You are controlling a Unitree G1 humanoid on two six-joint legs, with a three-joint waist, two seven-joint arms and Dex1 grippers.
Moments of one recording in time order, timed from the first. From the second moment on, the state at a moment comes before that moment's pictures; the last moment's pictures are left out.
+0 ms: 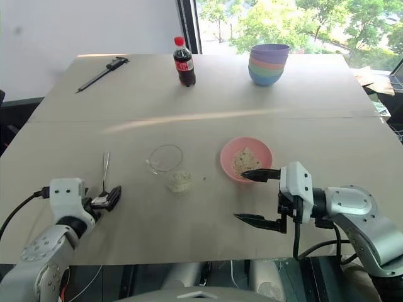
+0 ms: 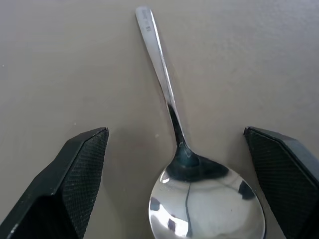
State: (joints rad) left arm 0.27 0.40 0.44 -0.56 -0.38 0.76 -0.15; right arm 0.00 -0.74 0.00 -0.61 0.64 0.37 1.03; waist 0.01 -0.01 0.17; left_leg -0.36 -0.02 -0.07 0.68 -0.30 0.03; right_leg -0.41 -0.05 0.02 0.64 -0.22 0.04
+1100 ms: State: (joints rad) left arm 0.15 0.49 0.55 -0.45 -0.37 0.67 -0.21; right arm -0.06 -0.71 -0.01 -0.59 0.69 0.43 0.96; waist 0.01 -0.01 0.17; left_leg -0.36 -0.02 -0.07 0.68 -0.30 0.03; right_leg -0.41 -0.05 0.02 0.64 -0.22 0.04
